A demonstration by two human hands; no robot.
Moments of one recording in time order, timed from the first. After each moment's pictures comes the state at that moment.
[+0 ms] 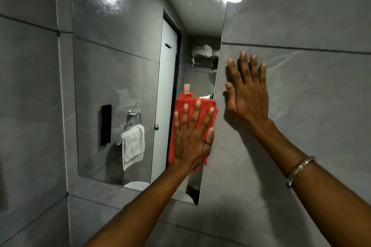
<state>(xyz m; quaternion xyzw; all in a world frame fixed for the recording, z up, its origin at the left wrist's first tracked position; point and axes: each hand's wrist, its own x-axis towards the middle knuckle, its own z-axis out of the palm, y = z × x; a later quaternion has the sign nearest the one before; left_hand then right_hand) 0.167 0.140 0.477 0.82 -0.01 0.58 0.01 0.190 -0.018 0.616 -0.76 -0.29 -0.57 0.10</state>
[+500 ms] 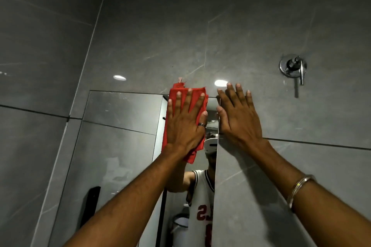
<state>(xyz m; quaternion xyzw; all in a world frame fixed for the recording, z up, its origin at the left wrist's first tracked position) 0.183 0.198 0.741 0.75 -0.02 0.66 -0.01 0.188 0.012 0.778 -0.74 -0.30 -0.60 0.10</state>
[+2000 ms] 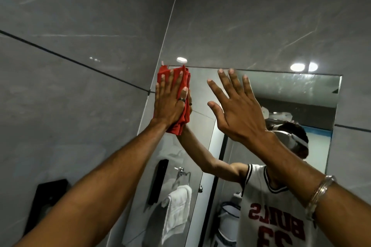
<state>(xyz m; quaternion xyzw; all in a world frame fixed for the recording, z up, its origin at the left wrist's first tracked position) 0.135 0.477 0.702 0.73 0.10 0.67 0.08 0.167 0.229 0.733 -0.65 -0.45 -0.62 0.02</state>
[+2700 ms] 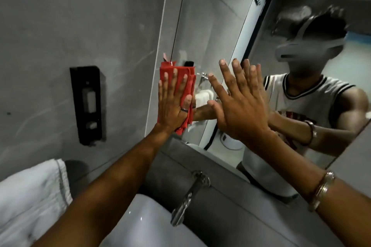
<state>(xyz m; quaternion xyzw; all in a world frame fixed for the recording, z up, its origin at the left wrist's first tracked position) 0.108 0.459 0.372 0.79 0.10 0.59 0.10 0.131 0.241 0.486 -0.73 -0.49 -0.48 -0.05</state>
